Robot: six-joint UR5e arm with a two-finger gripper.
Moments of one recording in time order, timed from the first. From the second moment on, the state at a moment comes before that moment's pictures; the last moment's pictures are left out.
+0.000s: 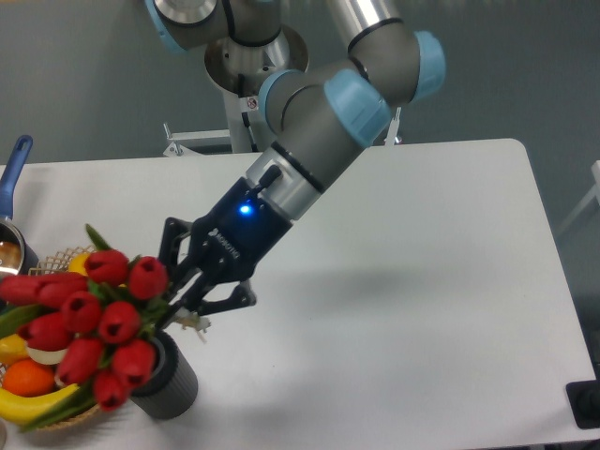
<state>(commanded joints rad) 2.37 -1.96 -1.50 -0.64 0.48 0.79</state>
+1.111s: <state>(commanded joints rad) 2.29 -2.04 -1.45 -0.63 0.48 0.81</state>
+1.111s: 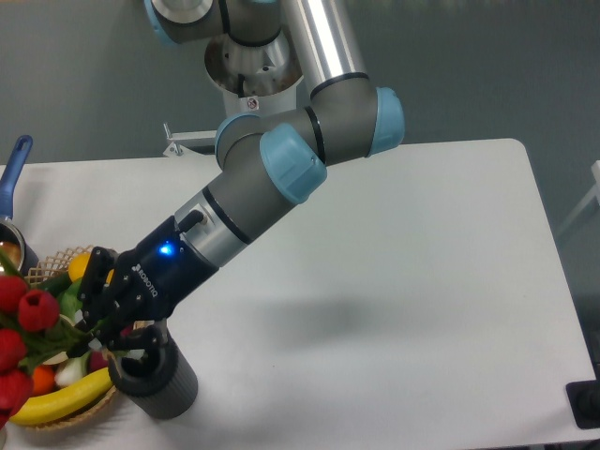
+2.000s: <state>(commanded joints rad) 2.31 -2.06 -1.56 -0.63 0.49 0.89</state>
